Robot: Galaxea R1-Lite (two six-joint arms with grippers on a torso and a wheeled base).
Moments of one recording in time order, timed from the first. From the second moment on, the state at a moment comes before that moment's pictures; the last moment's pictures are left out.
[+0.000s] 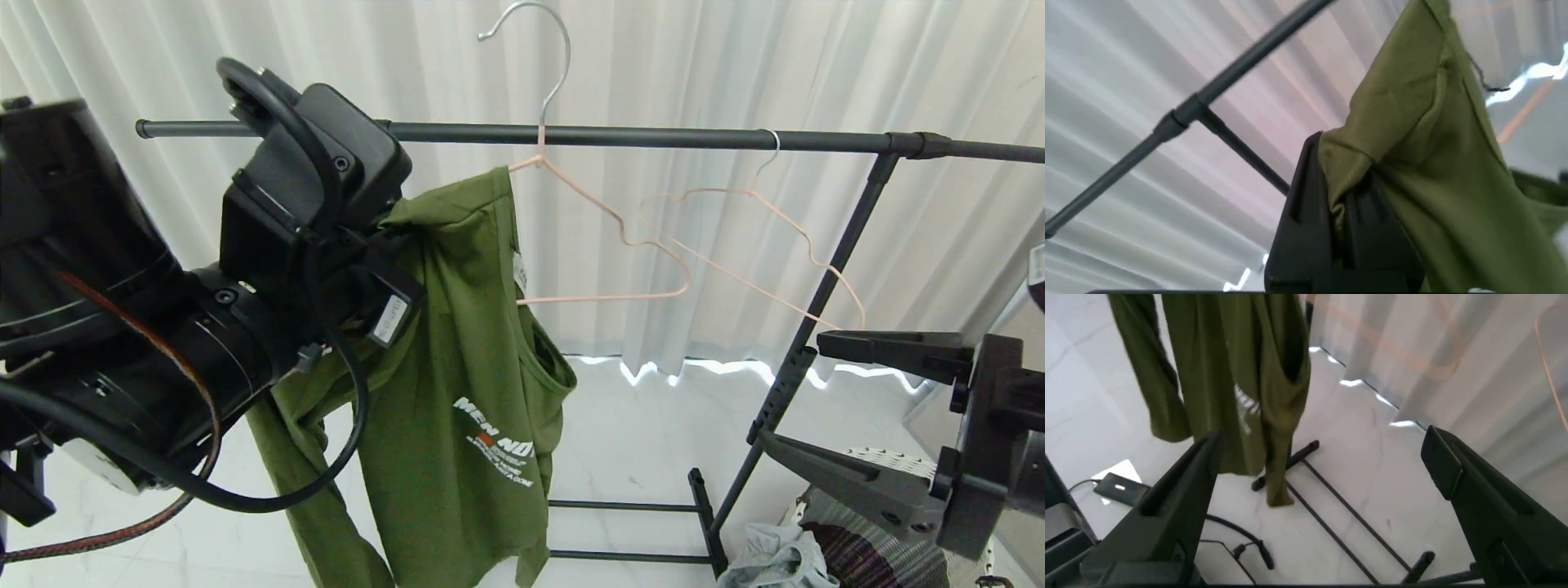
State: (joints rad) left arm -0.70 1.42 -0.83 -0.68 0.35 0.71; right arm 0.88 1.13 -0.69 -0.24 -0.03 -0.10
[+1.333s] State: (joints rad) left arm -0.82 1.43 -0.90 -0.81 0.35 0.71; right arm 0.94 1.62 -0.82 -0.74 -0.26 0.13
